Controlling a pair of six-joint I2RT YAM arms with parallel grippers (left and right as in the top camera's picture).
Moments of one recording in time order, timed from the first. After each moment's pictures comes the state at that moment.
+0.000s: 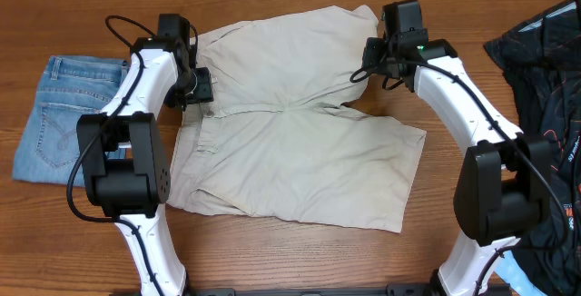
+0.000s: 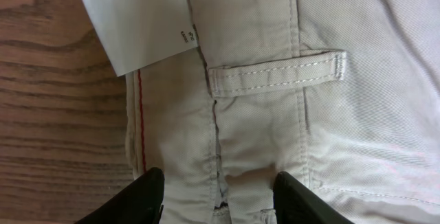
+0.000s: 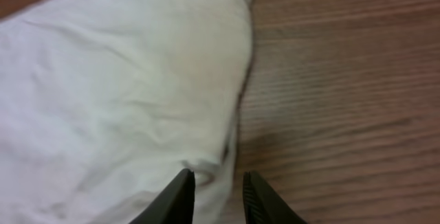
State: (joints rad) left arm -0.01 2.16 1.65 -0.89 0.01 -0.18; right arm 0.21 1.96 1.53 -0.56 0.05 0.35
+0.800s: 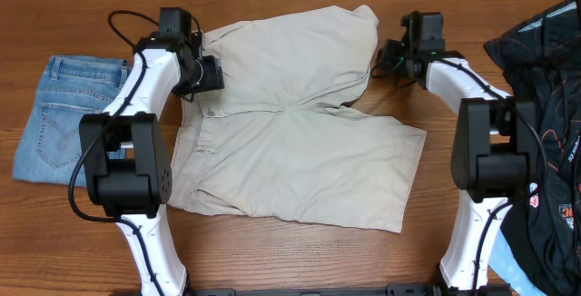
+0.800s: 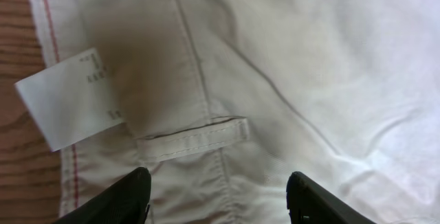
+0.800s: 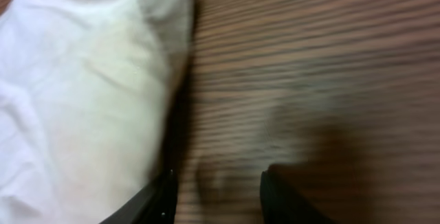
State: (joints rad) left arm -0.02 2.16 1.65 -0.74 0.14 -0.18; right arm 0.05 2.23 1.53 -0.21 -0.17 0.32
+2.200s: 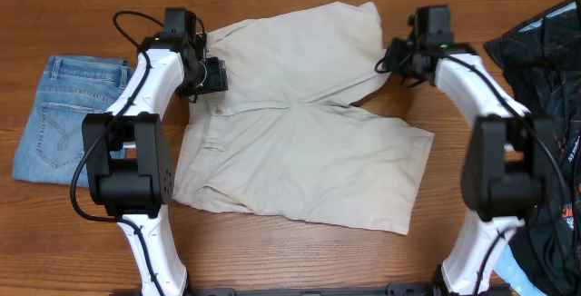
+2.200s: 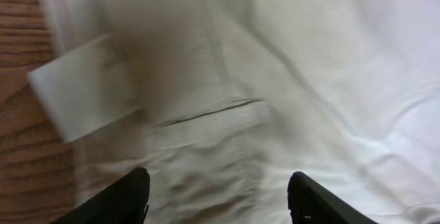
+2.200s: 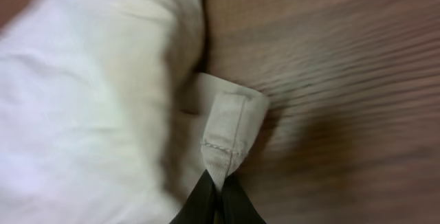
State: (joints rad) left arm -0.03 2.16 1.65 -0.76 0.14 -0.18; right arm 0.05 2.06 1.52 -0.45 -0.14 0.39
